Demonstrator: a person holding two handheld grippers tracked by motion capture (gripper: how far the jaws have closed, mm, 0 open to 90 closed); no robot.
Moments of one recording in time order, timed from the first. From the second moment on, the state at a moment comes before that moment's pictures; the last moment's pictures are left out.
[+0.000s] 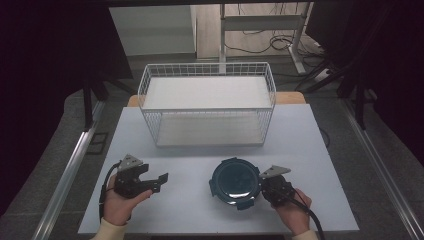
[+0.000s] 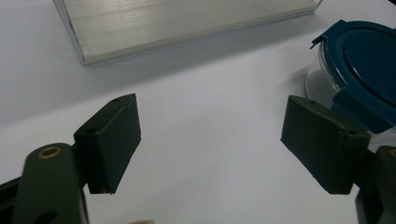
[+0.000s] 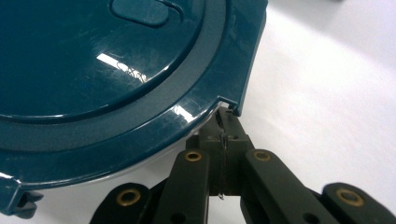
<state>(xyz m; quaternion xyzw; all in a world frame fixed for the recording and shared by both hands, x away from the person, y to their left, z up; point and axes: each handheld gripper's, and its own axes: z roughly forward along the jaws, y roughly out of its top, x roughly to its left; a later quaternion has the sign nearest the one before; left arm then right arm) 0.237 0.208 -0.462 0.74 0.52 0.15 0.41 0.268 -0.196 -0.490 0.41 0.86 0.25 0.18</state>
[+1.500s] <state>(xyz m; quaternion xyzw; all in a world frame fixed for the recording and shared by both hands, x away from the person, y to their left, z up) 0.236 0.209 -0.463 0.73 0.53 0.15 0.40 0.279 -0.240 -0.457 0.42 0.79 0.43 0.12</state>
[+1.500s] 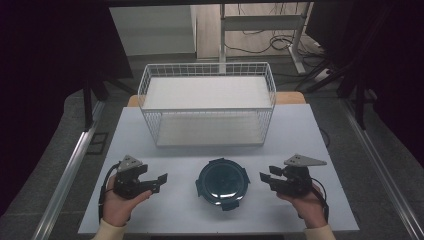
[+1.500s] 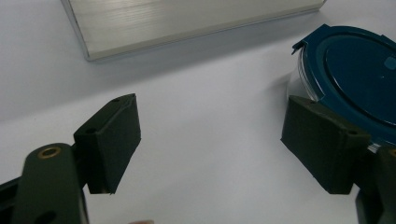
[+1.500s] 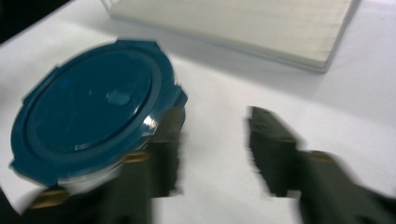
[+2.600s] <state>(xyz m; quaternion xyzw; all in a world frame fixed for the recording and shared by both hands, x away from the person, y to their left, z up) 0.232 0.189 -0.460 0.74 0.51 0.11 0.42 0.276 -0.233 -0.457 0.42 0.80 0.42 0.10</state>
